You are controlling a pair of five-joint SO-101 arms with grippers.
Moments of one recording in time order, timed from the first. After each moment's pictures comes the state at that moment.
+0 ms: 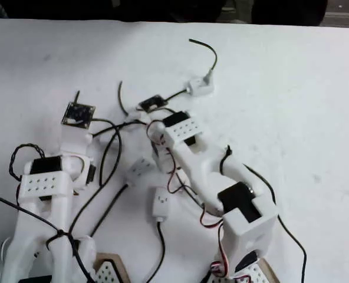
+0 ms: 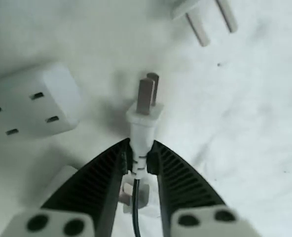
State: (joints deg) left arm -13.7 -35.9 60.0 57.6 -17.7; right arm -30.7 15.3 13.9 69.5 5.1
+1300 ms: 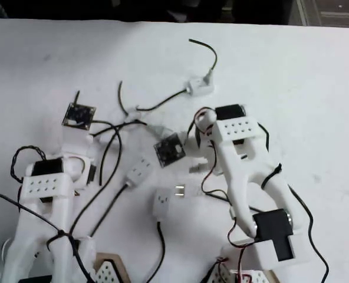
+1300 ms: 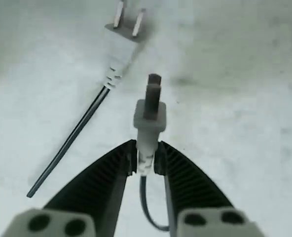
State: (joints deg) left arm -13.7 -35.9 62.2 53.8 -17.8; right arm -14.4 -3.1 21.8 79.3 95.6
